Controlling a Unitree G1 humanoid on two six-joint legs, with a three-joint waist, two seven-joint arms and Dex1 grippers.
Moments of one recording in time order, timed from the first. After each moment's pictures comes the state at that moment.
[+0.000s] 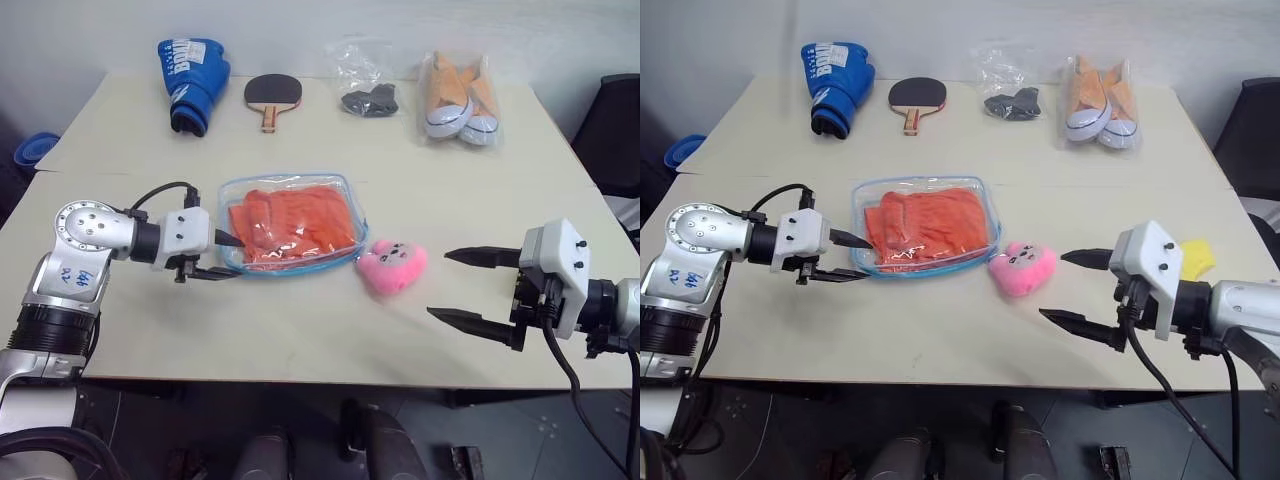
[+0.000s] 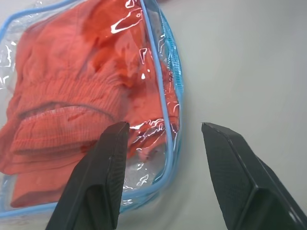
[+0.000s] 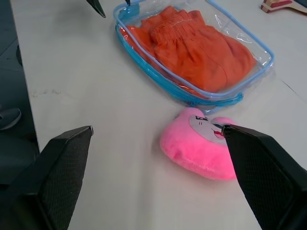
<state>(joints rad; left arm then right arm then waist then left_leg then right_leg) -0.66 0.86 -0.12 0.25 -0.10 -0.06 -1.27 -0.07 -1.00 -0.40 -0.67 0.77 0.72 0.91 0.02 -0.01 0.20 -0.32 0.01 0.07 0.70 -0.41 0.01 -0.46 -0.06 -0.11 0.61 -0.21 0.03</state>
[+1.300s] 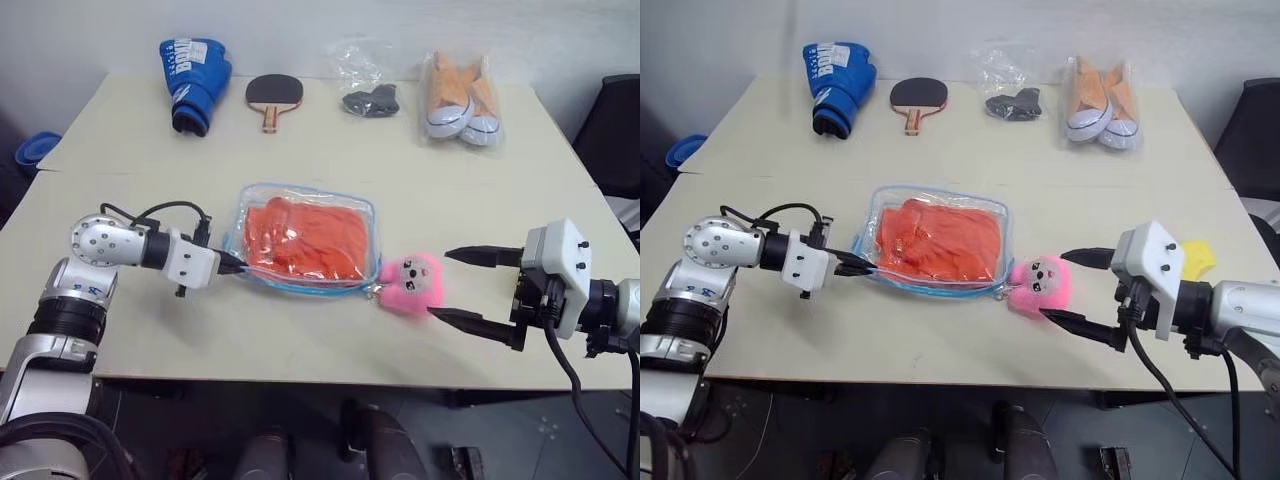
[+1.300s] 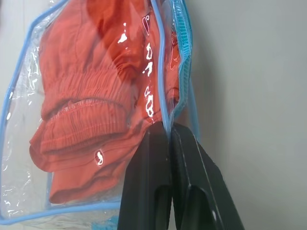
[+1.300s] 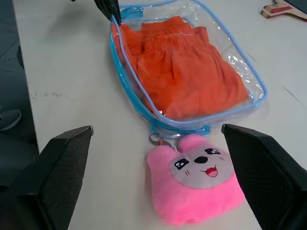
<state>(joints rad) -0.75 0.80 -0.17 0.61 -0.03 -0.74 -1.26 -0.07 -1.00 -0.39 -0.66 0.76 0.70 0.92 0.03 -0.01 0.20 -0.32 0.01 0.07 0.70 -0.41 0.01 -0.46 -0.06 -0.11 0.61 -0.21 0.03</state>
